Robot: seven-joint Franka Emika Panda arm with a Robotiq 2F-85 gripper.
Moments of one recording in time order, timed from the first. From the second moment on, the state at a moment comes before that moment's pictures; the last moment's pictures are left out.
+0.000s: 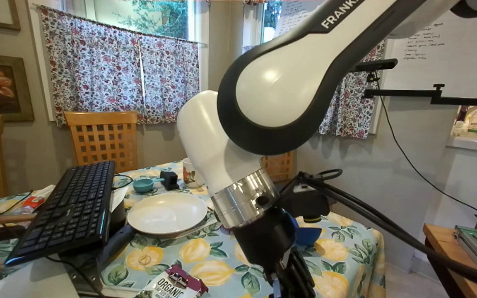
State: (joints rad) arm 0.27 0.63 0.16 -1.75 0.25 1.82 0.18
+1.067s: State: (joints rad) arm 0.29 0.76 0.15 -1.54 0.18 1.74 0.19
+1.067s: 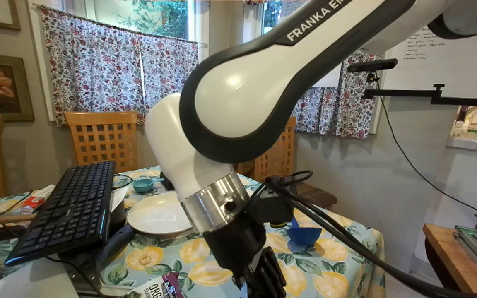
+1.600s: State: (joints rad) arm 0.31 0.74 0.16 -1.57 0.18 1.76 0.19
